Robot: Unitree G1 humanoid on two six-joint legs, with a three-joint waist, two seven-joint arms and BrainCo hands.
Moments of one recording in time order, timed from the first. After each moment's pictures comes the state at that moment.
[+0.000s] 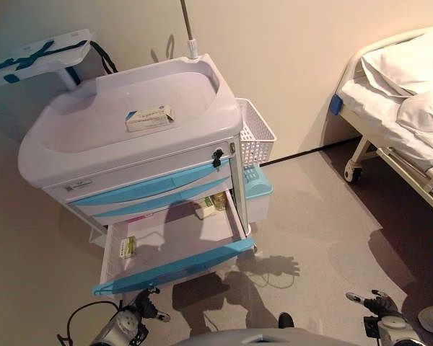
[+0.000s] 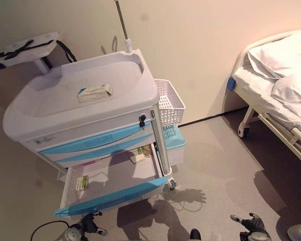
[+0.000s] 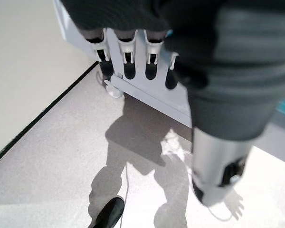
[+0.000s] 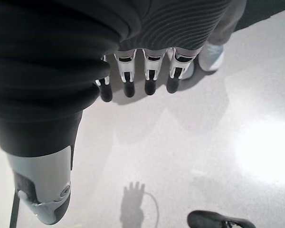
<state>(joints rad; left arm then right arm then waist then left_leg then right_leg) 0.02 0.38 -0.36 0.97 0.31 -0.04 0.02 0.01 -0.47 -0.07 1.15 0.09 -0.02 -0.16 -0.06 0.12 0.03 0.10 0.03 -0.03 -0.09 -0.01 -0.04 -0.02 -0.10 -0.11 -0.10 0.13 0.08</state>
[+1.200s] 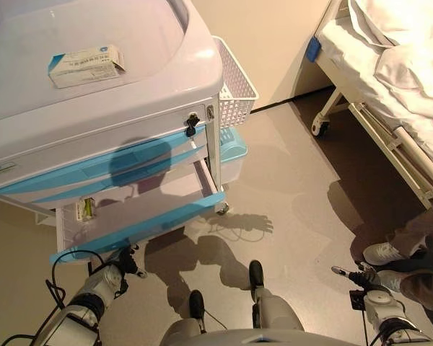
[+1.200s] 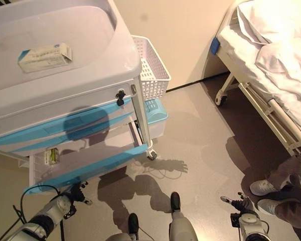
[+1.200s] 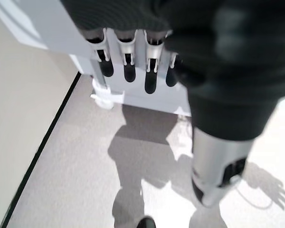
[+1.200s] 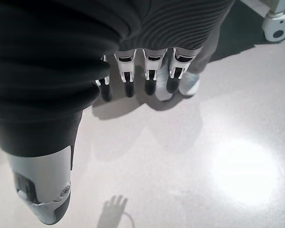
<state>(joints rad) -0.25 0.55 -0.41 1.05 0.38 -0.02 0.07 -0.08 -0.44 -0.03 1.08 0.09 -0.04 -0.16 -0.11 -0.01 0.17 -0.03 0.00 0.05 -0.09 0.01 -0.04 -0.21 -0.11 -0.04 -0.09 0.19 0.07</state>
